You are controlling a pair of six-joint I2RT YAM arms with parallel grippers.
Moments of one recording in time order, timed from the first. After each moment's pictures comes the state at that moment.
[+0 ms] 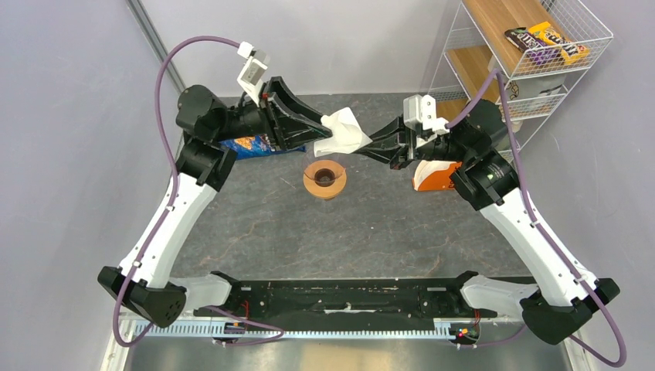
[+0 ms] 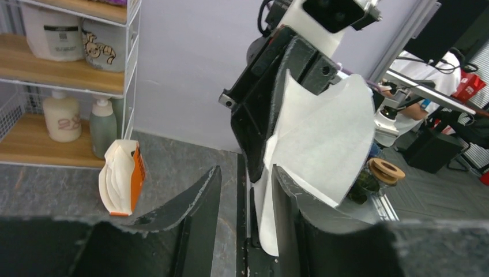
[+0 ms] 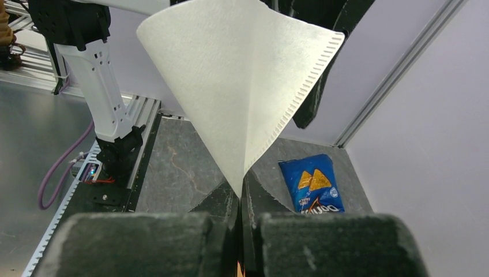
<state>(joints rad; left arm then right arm) -0.42 1.24 1.47 0.21 1.08 -0.67 0.56 1.15 1.41 -0.04 -0.97 -0.15</state>
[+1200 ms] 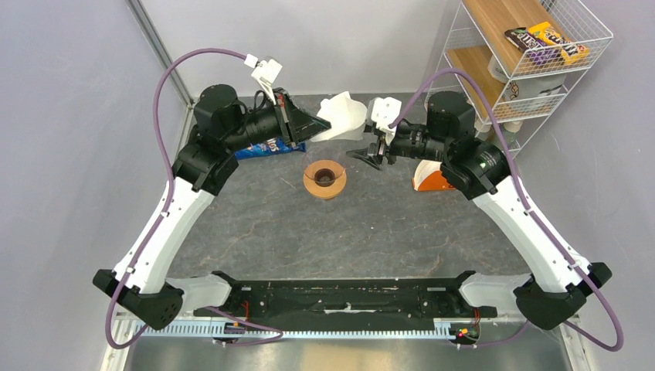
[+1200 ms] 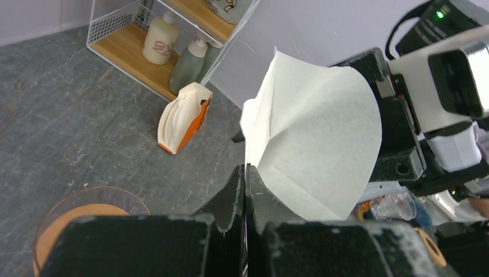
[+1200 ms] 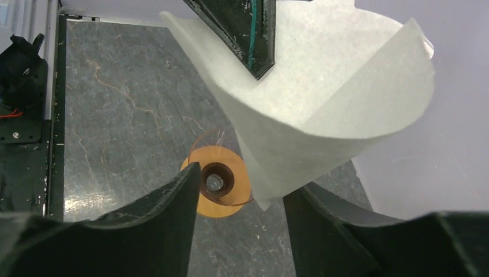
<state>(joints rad) -0.51 1.22 1.52 -0.32 0.61 -0.49 0.62 1.24 1.54 -0.51 -0.61 -0.50</state>
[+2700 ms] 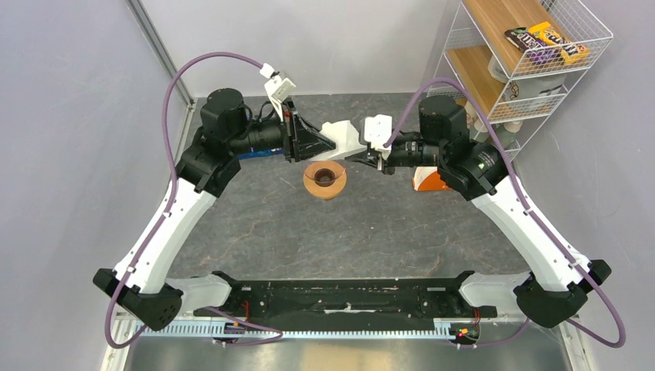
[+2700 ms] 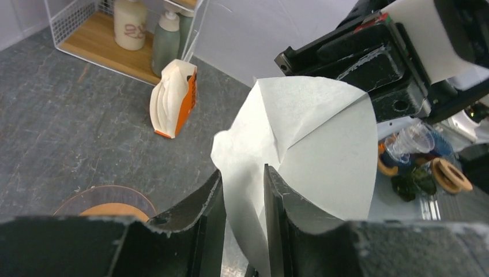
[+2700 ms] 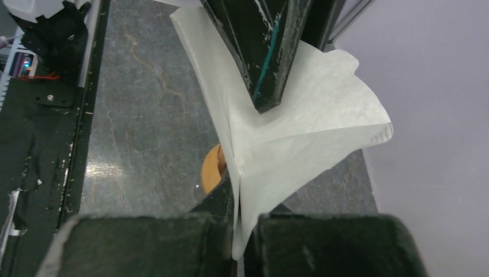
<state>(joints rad) -0.52 1.20 1.47 -0.35 0.74 -0.32 0.66 1.25 1.56 -0.62 -0.66 -0.64</state>
